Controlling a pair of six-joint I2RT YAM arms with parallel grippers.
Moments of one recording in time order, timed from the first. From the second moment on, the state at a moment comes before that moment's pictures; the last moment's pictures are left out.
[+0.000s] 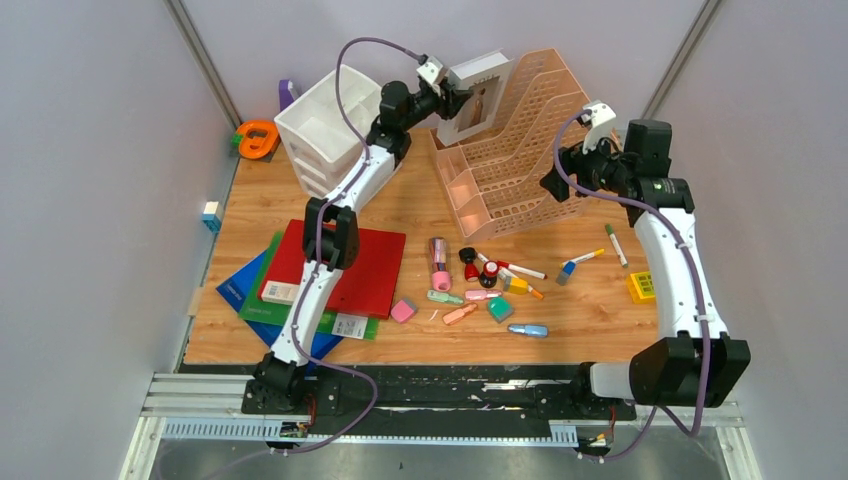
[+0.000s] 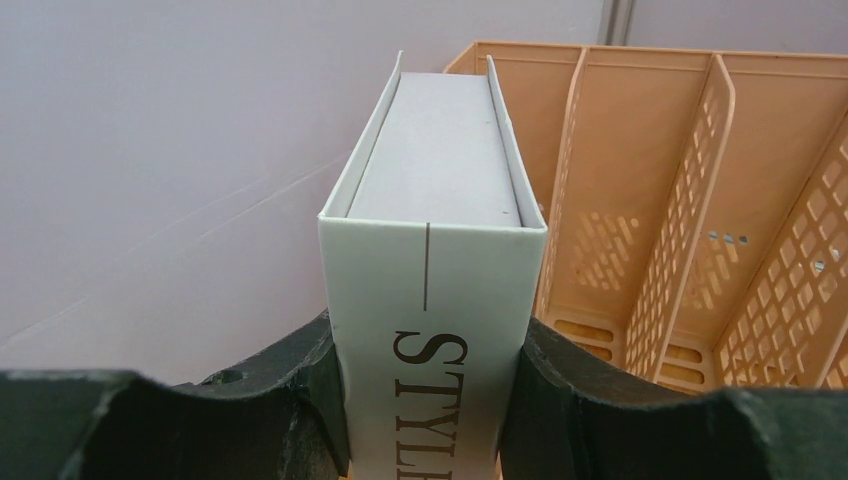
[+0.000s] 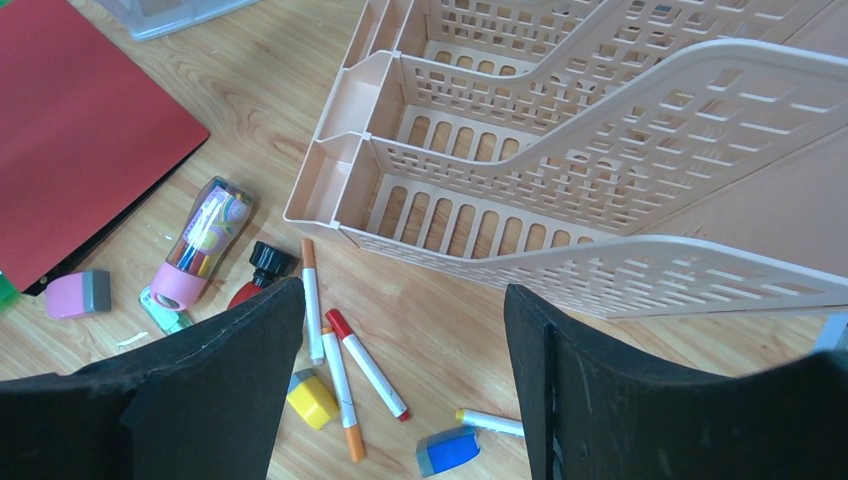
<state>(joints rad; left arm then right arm) -0.42 2.67 2.59 0.34 0.51 -0.05 -0.03 1.33 1.40 -0.62 -0.56 -0.27</state>
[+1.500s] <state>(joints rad) -0.45 2.85 2.73 0.59 0.61 -0.09 -0.05 1.44 1.37 -0.61 -0.57 -0.27</state>
